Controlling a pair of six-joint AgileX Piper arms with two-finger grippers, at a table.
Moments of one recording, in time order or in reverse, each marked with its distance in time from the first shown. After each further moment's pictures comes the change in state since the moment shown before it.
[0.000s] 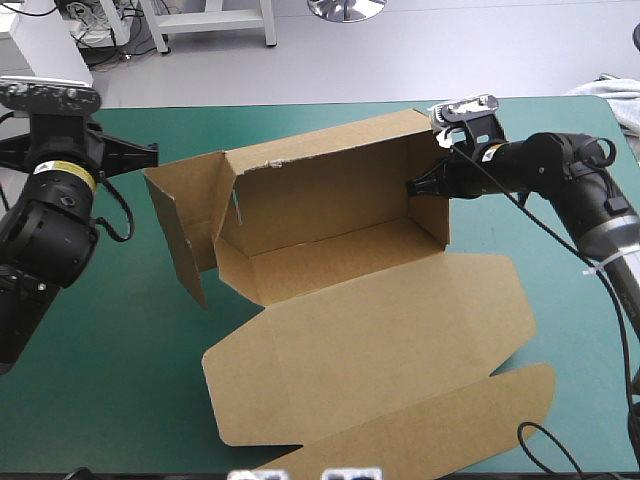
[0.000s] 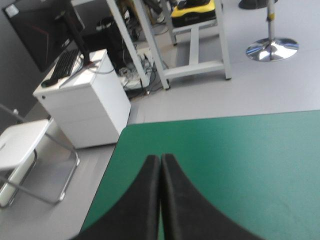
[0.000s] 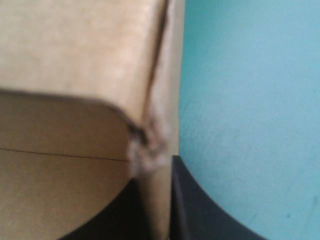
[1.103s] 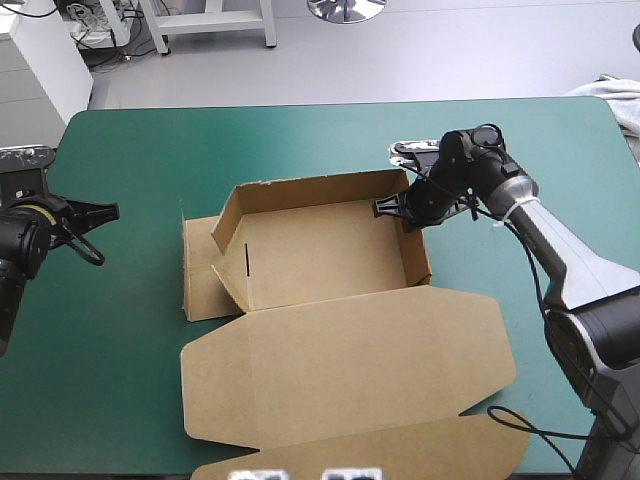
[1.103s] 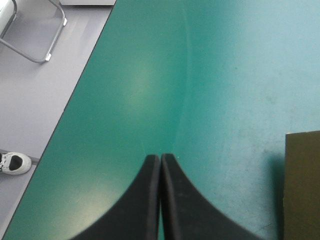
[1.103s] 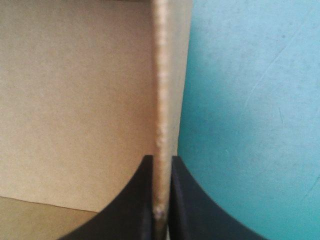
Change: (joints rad) left arm 0.471 -0.001 0.192 -0.577 -0.003 0.334; right arm 0.092 0.364 -0.148 -0.135 0.200 0.304
